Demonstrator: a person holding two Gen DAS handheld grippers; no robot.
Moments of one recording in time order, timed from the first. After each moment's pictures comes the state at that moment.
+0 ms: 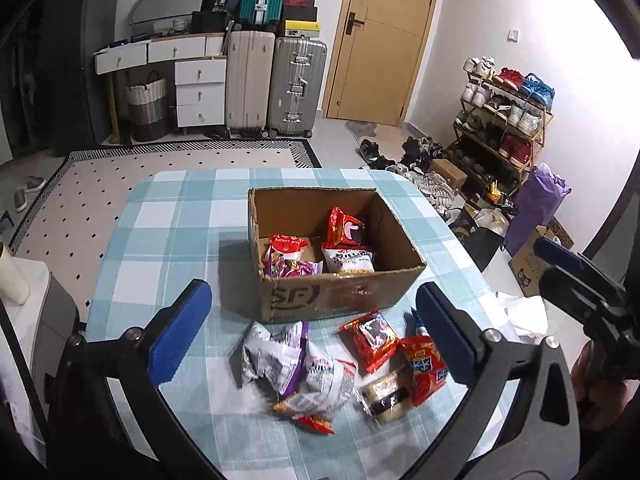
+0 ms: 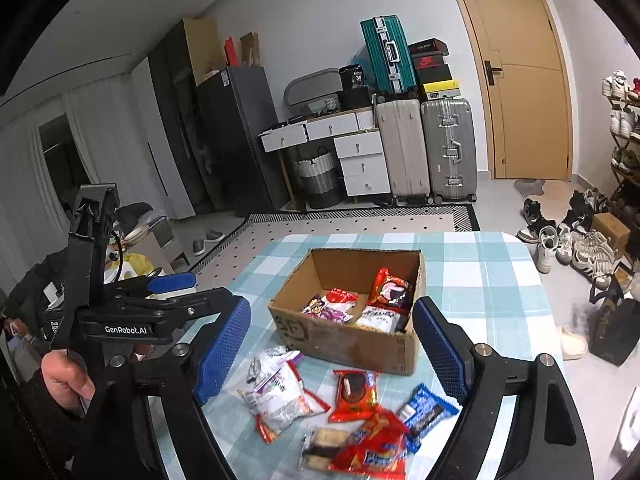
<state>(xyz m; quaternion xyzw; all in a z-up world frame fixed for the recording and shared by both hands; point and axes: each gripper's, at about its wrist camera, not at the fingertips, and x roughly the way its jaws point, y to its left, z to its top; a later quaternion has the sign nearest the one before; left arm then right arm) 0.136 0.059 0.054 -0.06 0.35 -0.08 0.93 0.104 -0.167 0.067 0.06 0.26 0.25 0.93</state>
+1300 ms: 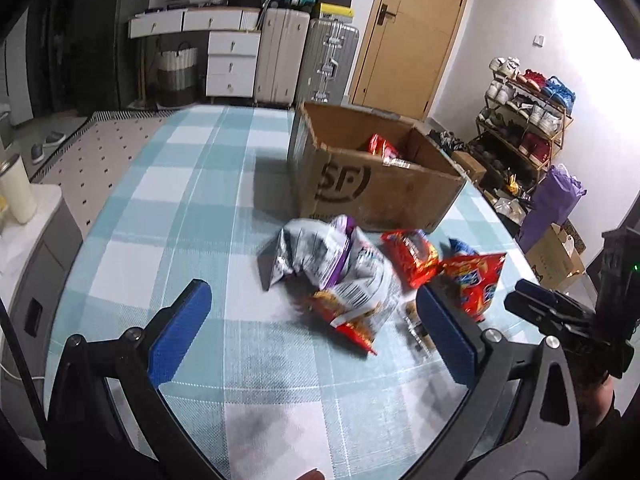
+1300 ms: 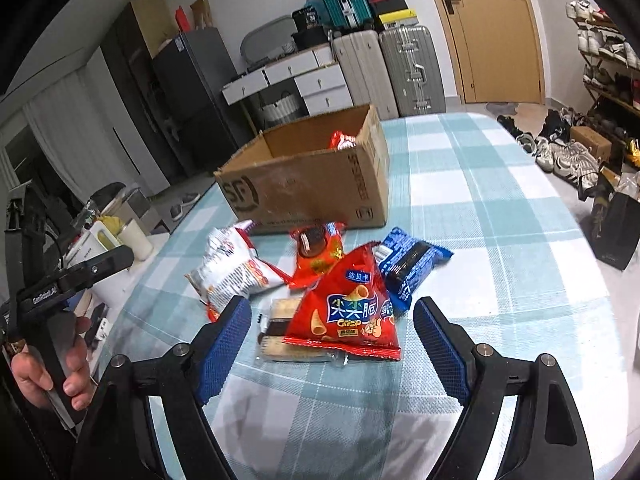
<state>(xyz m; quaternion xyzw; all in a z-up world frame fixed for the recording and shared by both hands) 0.072 0.089 -0.062 -0.10 0.37 -0.04 0.92 0.078 -0.185 -0.085 0.10 0.38 0.21 0.90</state>
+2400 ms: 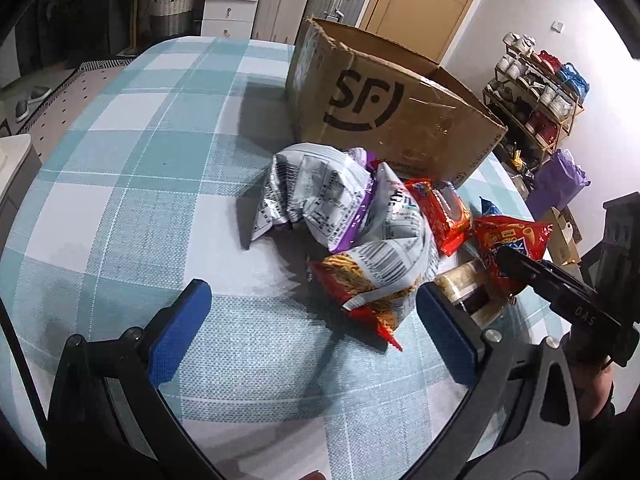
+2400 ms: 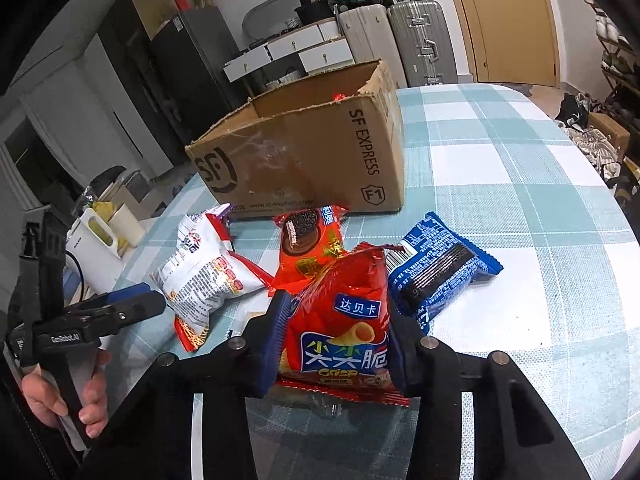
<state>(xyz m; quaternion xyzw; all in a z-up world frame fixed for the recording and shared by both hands) 0.120 0.084 -0.135 -0.13 0.45 -0.05 0.88 0.127 -0.167 -0.121 0.09 0.40 0.23 0.88</state>
